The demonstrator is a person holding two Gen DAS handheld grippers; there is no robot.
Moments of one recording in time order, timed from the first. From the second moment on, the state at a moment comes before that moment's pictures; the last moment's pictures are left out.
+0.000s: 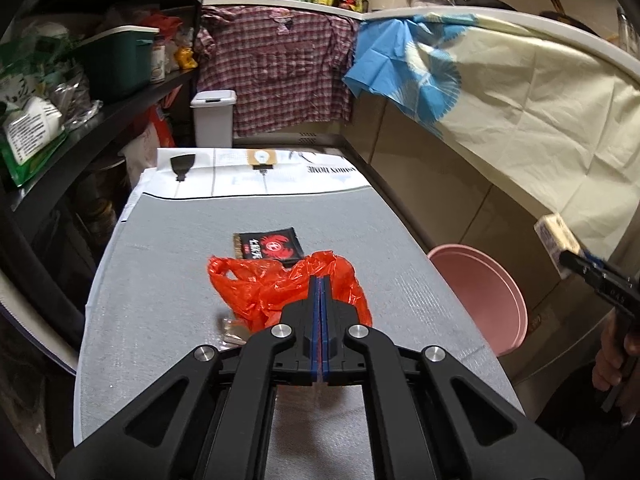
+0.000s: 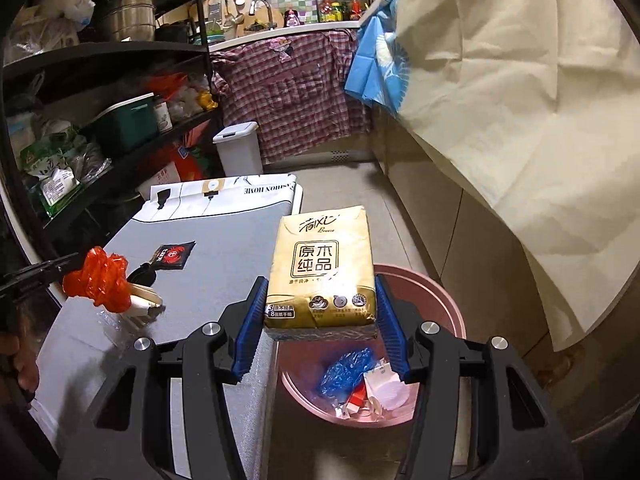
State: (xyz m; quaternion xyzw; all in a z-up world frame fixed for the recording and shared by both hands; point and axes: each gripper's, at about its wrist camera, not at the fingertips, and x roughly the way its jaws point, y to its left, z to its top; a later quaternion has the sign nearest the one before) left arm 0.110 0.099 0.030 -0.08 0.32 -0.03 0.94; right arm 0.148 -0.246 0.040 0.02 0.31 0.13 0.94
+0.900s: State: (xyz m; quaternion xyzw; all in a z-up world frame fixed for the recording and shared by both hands) left arm 0.108 0.073 0.061 -0.06 0.28 -0.06 0.96; right arm 0.157 -0.265 0.030 0.05 0.31 0.12 0.94
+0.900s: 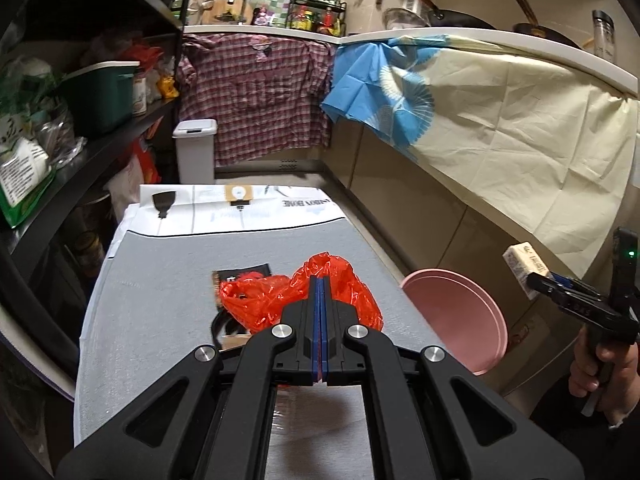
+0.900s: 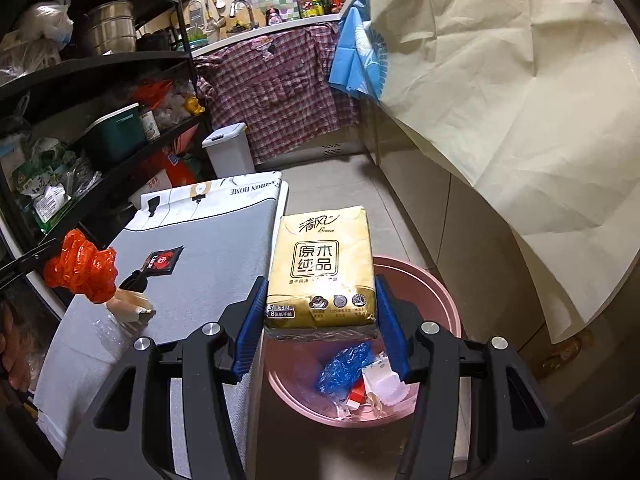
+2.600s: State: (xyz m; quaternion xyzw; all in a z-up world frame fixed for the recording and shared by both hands) left arm 0.225 -0.107 0.013 -0.04 0.36 -0.20 0.91; right arm 0.213 -0.312 -0.008 0.09 0.36 0.03 0.93
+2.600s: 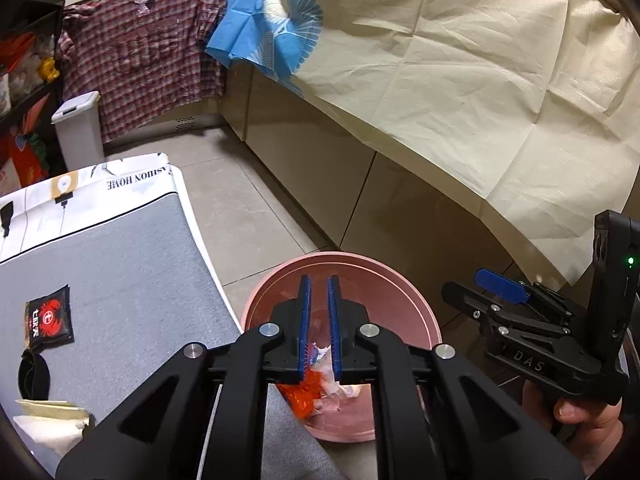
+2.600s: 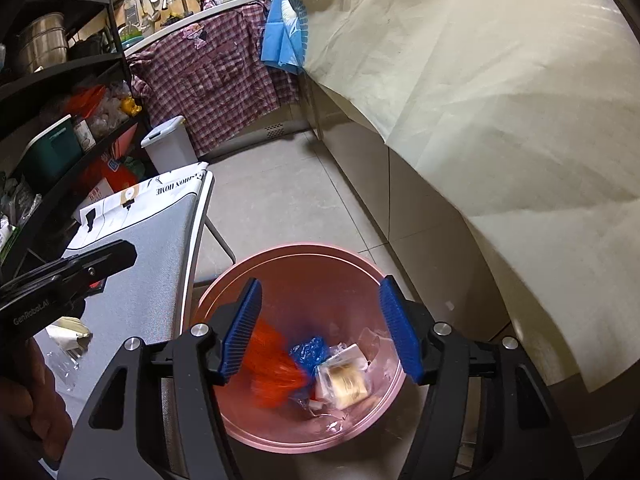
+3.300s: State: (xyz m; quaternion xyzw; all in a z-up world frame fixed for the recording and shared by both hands) left arm 0.150 0.002 0.059 -0.04 0.34 -0.14 0.93; right arm 0.176 -0.278 0.023 0.04 0.31 0.07 0.95
